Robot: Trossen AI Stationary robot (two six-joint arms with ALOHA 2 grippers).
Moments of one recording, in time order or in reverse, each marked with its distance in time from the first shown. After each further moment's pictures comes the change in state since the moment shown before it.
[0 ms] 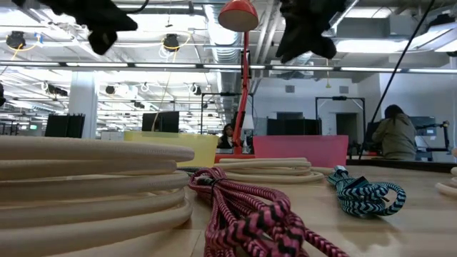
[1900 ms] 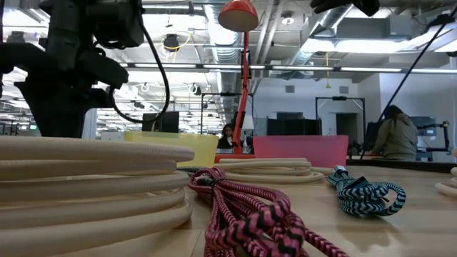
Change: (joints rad) left arm -0.251 0.766 0.097 -0.485 0.019 0.212; right arm 0.282 -0.283 0.001 -0.137 0.471 0.116
